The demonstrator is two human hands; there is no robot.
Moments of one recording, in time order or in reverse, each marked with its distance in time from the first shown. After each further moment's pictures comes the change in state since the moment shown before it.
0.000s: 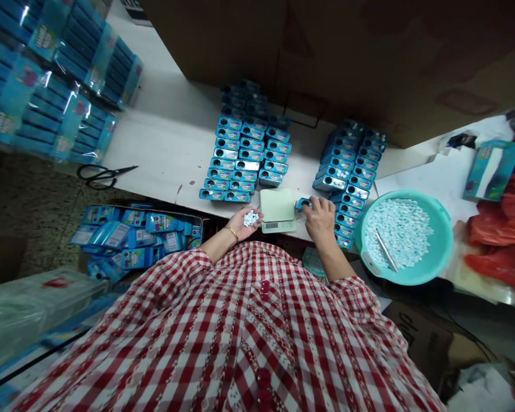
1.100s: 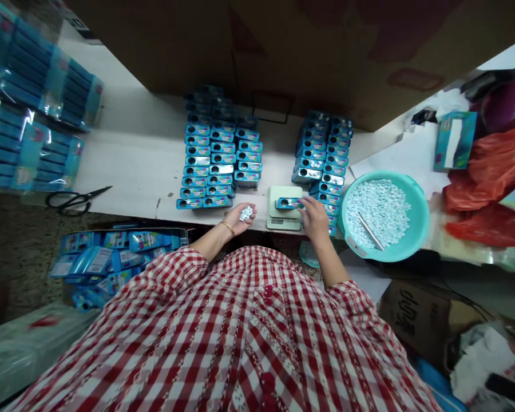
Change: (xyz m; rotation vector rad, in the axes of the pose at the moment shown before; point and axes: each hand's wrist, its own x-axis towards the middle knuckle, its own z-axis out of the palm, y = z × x) left_hand 0.019 -0.009 0.041 0.211 -0.100 0.002; right_hand -0.046 0.032 0.026 0.516 0.258 0.243
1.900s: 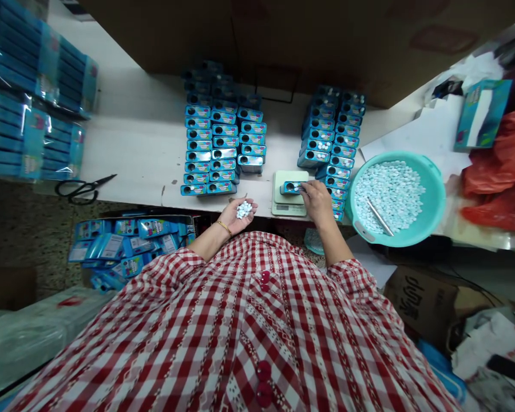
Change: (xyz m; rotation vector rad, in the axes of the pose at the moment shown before) left_hand -0.043 -0.010 -0.009 -0.073 0.081 0.001; right_hand 0.015 -0.009 0.003 -0.084 -0.136 0.020
